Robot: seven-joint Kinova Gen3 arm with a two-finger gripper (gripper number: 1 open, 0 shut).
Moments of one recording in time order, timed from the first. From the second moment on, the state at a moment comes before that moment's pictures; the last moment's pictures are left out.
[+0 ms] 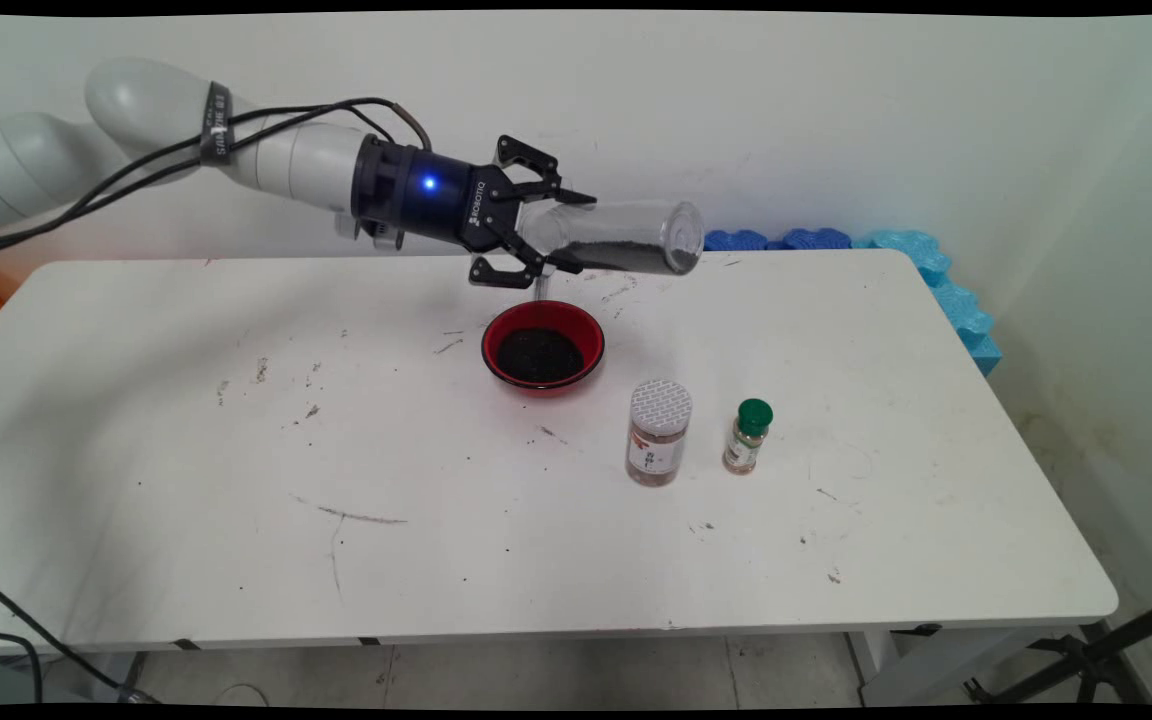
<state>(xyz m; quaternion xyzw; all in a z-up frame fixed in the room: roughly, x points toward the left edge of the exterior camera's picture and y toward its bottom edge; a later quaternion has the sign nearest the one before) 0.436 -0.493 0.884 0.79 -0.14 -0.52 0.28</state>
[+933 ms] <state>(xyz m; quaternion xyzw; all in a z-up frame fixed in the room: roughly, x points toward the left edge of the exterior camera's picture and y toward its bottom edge) 0.437 -0.496 0.880 0.80 -0.14 -0.51 0.28</state>
